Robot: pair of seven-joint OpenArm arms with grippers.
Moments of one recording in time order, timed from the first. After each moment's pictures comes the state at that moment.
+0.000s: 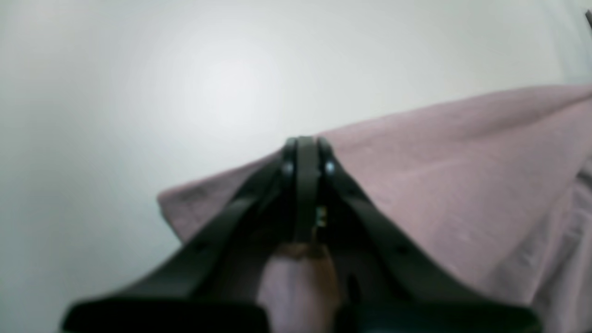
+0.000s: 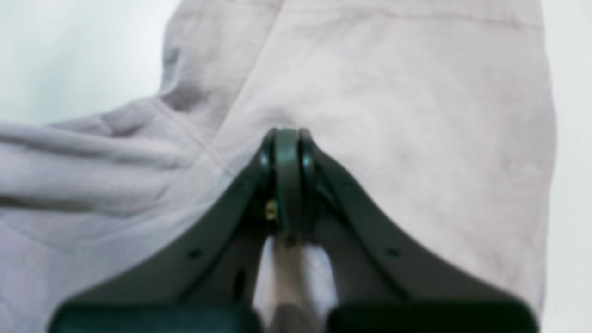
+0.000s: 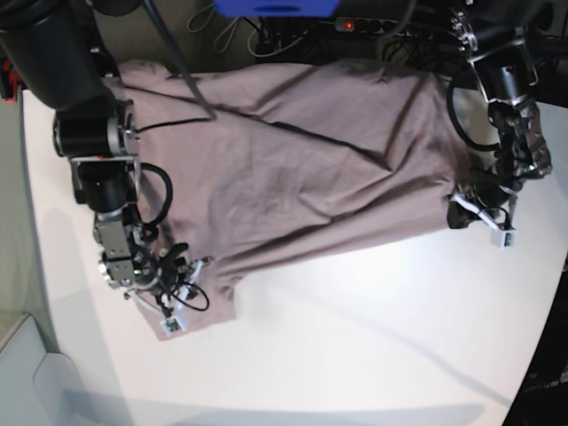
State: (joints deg) left arm -10.4 -17.0 -25.3 55.1 -19.2 -36.9 30.8; right arm 38.7 7.6 -2.3 26.9 -8.6 24.1 -15.2
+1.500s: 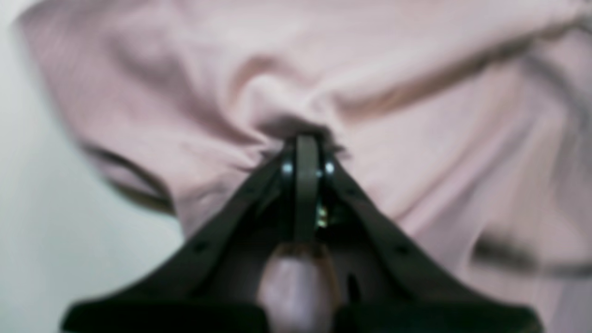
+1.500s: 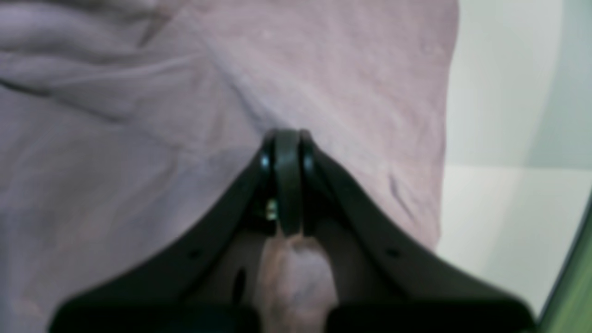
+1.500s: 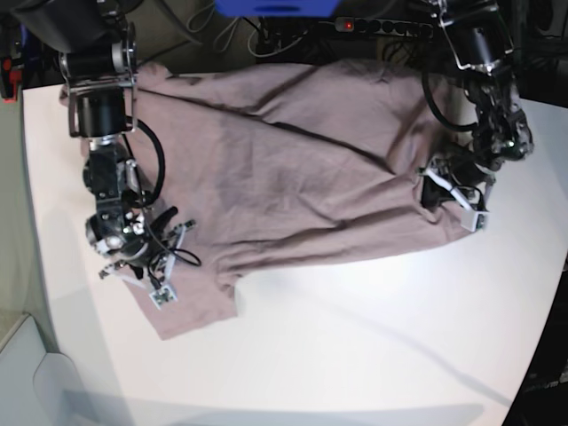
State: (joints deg) left arm -2.5 -10.1 -24.7 68.5 -20.4 -36.9 38.1; right arm 18.7 9.8 -2.1 68.5 -8.9 24.5 -39.6
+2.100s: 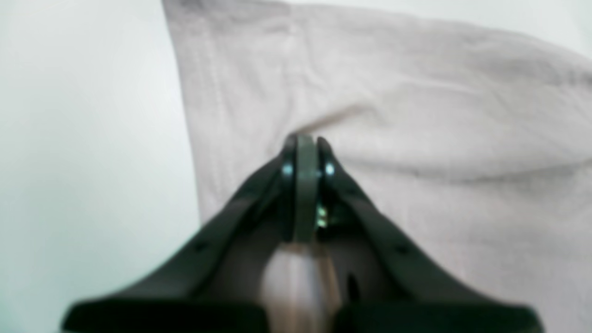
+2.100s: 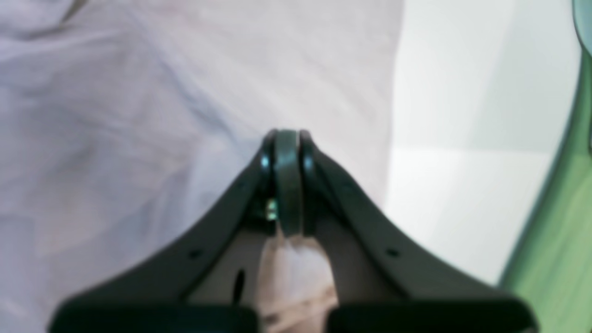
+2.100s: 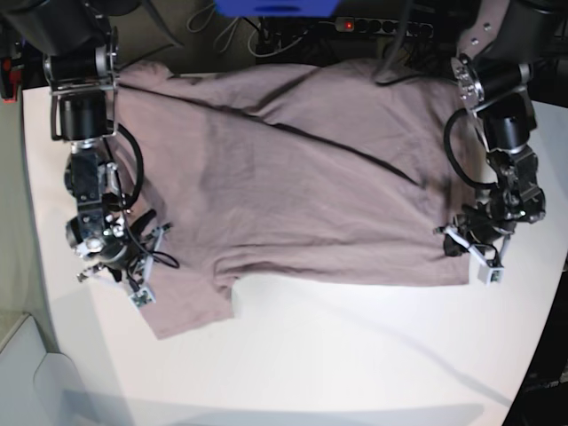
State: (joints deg) left arm -23.6 -16.8 -24.4 43.0 -5.1 -36.9 28.4; right arm 19.0 14.3 -2.1 68.6 -8.8 24.5 -39.4
